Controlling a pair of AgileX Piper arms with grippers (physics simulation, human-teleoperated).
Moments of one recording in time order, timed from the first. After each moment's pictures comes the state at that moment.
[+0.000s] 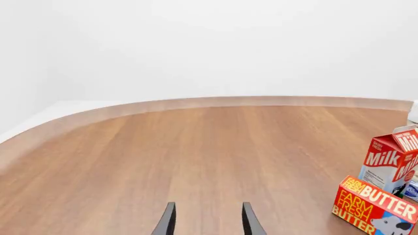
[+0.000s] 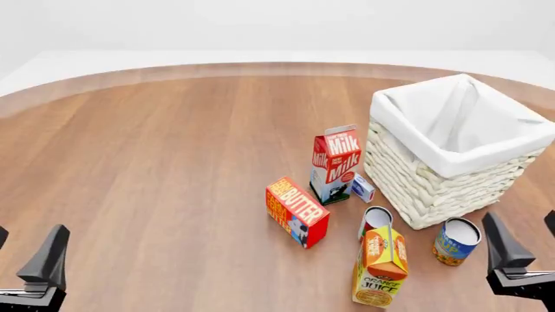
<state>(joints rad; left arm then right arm) 0.00 0.00 0.00 0.00 0.00 0.00 0.17 -0.07 -0.04 -0.05</state>
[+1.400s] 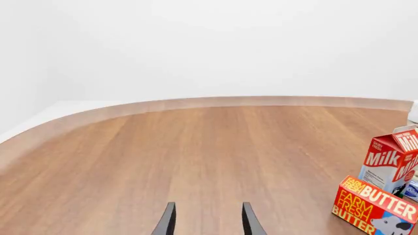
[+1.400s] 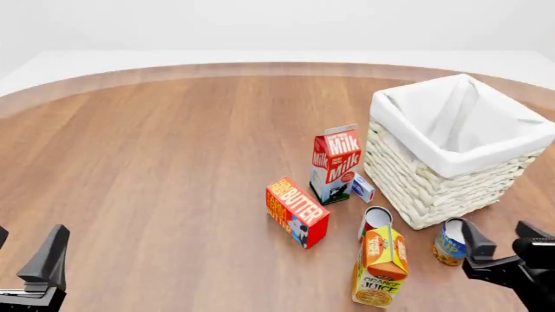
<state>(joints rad) 0.00 0.00 0.00 0.00 0.00 -0.09 0.64 -0.03 -0.26 -0.09</state>
